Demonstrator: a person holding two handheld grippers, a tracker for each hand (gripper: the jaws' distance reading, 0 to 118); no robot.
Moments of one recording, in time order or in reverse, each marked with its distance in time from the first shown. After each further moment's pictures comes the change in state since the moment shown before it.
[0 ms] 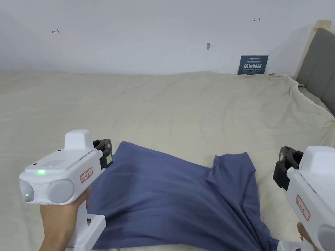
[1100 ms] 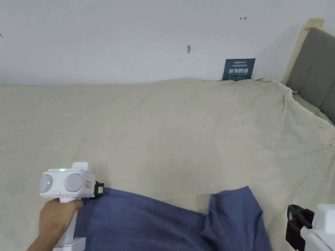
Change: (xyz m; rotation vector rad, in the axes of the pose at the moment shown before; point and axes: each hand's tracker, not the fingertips) left arm -0.055 -0.033 -0.348 -0.588 0.101 -0.062; right arm 0.023 -0.050 -0.156 -0.270 -0.085 -0.027
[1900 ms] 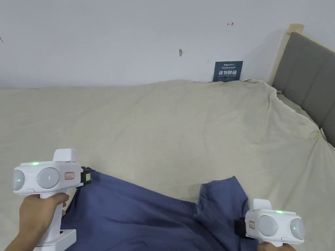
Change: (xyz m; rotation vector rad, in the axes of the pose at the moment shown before) left arm -0.006 -0.024 0.132 0.174 -0.103 0.038; right arm -0.023 -0.061 -0.103 -0.524 -0.025 -0.046
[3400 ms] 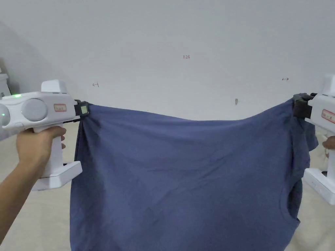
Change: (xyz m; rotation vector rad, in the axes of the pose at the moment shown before) left arm -0.085 0.121 0.288 0.525 0.149 0.131; right arm -0.031 0.194 0.330 0.915 0.270 0.179
